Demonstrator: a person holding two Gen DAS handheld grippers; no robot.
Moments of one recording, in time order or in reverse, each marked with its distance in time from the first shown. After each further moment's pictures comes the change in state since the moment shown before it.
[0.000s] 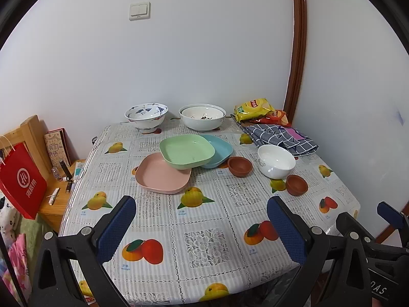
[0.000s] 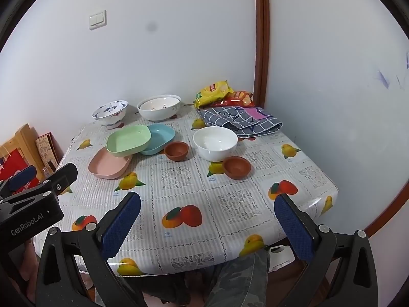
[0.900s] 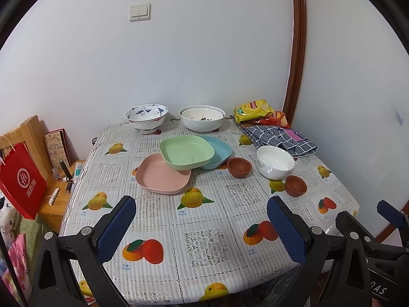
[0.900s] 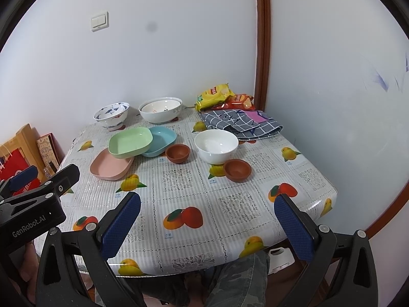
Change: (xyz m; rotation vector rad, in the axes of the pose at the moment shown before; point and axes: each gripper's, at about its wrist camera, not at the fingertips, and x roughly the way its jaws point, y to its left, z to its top) left arm -0.004 -0.001 0.001 -0.001 -0.002 -0.001; right arm -0.003 0.002 -0.001 -0.009 -0.016 0.000
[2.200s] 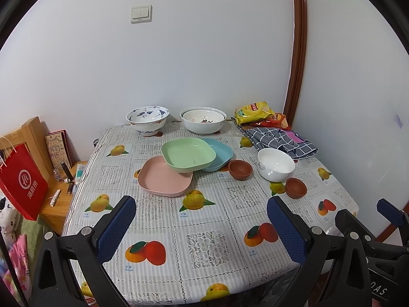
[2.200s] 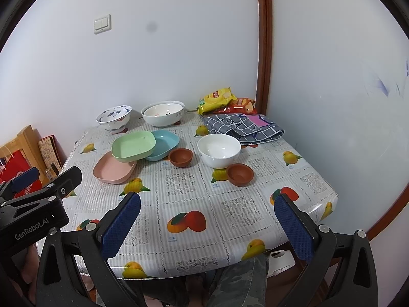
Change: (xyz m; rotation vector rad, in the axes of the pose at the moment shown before) left arm -0.005 0.005 0.005 -0.003 -0.006 0.001; right arm -0.005 0.005 0.002 -0.001 -0.020 0.011
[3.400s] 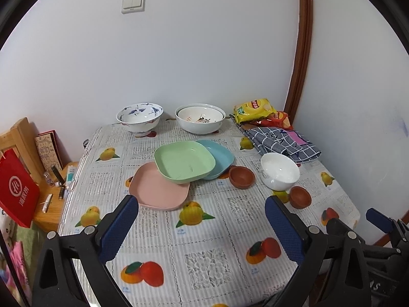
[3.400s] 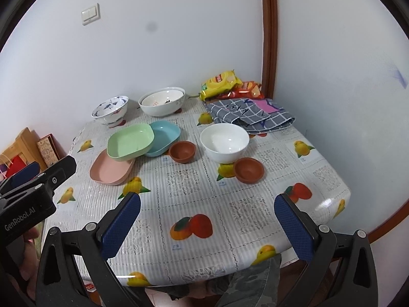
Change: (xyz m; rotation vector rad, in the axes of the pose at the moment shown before) left arm 0.049 0.007 0.035 -0.008 0.052 -0.034; right arm 0.059 -0.004 0.030 0.045 0.130 0.022
